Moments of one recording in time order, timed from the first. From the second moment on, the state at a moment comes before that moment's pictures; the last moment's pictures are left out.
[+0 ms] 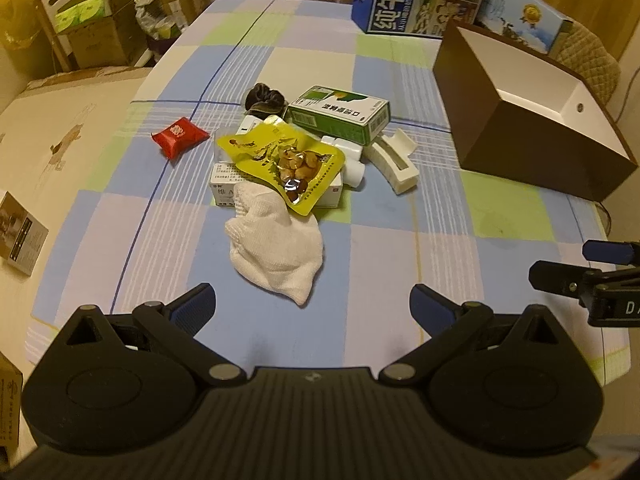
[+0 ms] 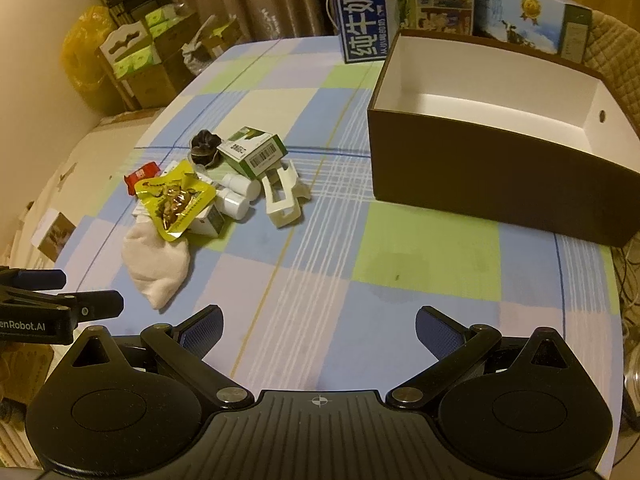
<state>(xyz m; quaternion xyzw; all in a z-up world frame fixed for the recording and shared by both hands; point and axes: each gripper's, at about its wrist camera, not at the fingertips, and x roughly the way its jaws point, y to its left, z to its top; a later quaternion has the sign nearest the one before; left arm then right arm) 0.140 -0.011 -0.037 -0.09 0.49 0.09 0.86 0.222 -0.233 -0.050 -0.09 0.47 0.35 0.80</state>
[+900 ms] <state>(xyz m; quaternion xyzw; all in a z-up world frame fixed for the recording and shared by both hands) 0.185 0.000 -0.089 -0.10 0.51 0.18 0.83 0.304 -0.221 -0.091 -0.13 0.49 0.41 0.76</state>
